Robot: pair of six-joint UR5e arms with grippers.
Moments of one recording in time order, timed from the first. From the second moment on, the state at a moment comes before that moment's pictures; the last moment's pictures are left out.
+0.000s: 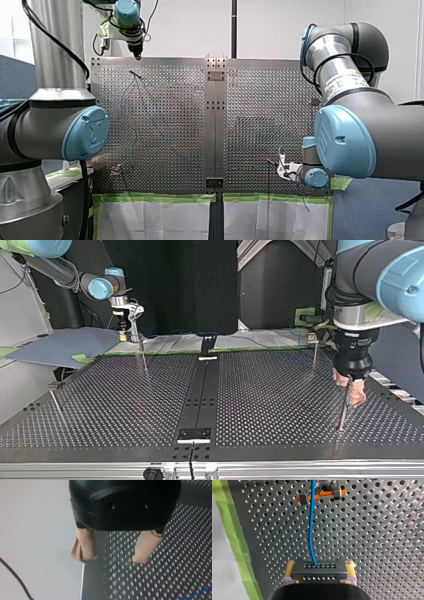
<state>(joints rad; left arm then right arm) -0.06 -1.42 -1.53 -3.50 -1.81 -1.57 1.72 -0.67 1.79 -1.01 1.38 1.64</state>
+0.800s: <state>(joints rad) -0.17 -1.28 -1.73 -3.34 -1.62 -1.55 1.74 -0.67 1.79 -1.01 1.39 1.64</state>
